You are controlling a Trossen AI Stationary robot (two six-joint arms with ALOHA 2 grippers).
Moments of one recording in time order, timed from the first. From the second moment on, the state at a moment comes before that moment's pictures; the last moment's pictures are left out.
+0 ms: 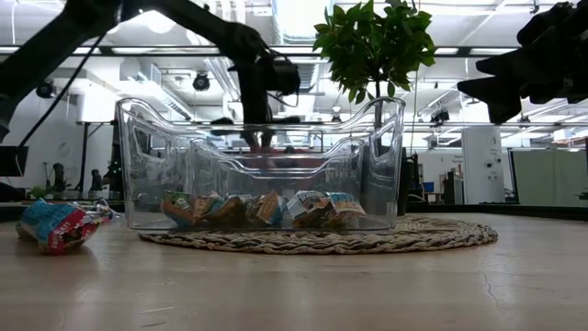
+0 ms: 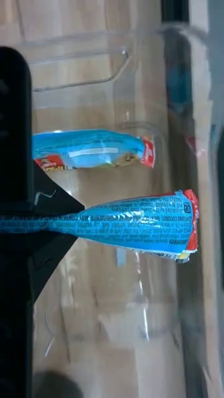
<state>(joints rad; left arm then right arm) 0.59 2.06 1.88 -1.06 -0.17 -0.89 0.09 0.02 0.01 0.03 0.13 0.16</state>
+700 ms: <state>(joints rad) 0.59 2.07 1.65 -0.84 -0.11 -0.97 0.09 0.02 0.01 0.03 0.13 0.16</state>
